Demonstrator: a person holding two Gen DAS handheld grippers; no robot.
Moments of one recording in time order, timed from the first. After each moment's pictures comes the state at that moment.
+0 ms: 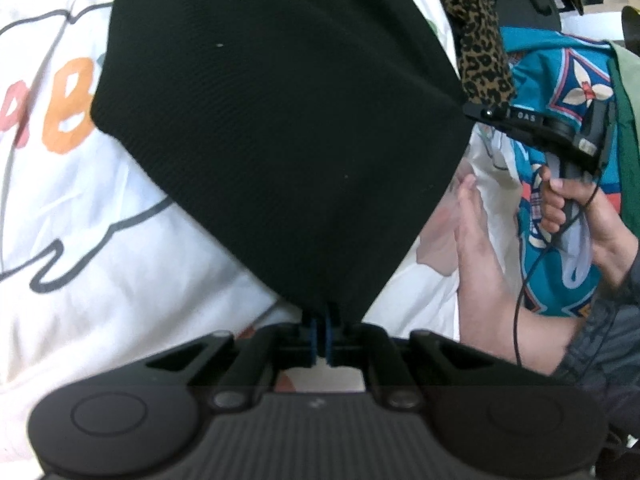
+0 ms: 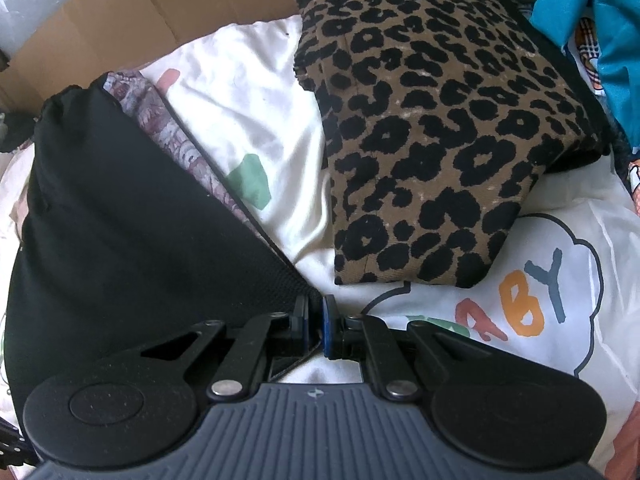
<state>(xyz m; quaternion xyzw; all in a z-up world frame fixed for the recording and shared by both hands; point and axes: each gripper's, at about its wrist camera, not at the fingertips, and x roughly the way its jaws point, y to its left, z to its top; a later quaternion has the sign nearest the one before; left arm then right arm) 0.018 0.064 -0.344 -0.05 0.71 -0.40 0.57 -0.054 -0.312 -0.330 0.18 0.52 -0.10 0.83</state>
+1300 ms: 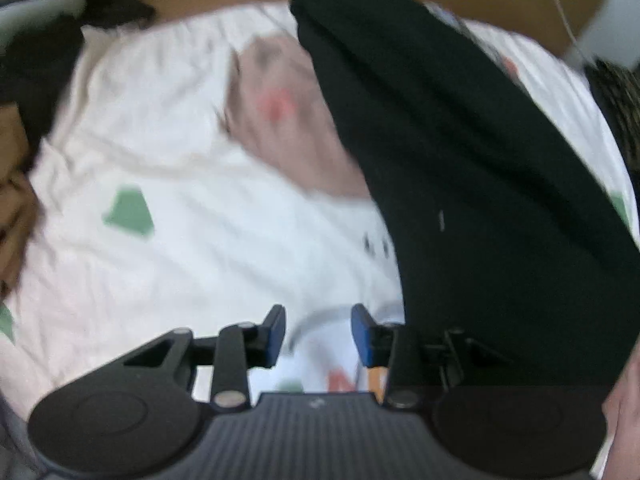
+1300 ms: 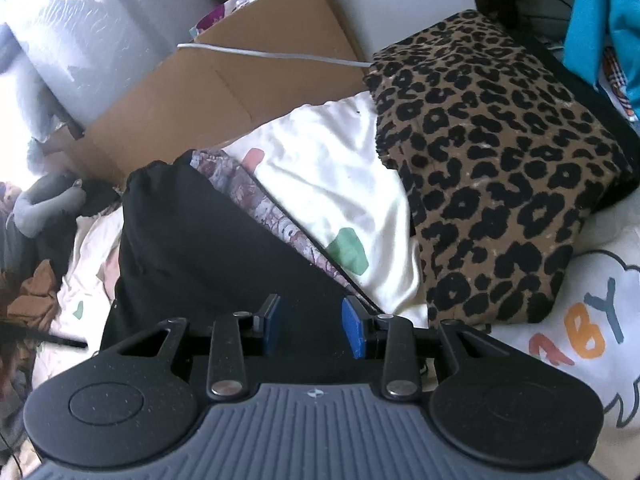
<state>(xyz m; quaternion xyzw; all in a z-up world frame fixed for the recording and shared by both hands) 0.151 0.092 -0.265 0.11 0.59 -0.15 0.78 -0.069 -0.297 -0.296 0.24 0.39 -0.02 0.89</state>
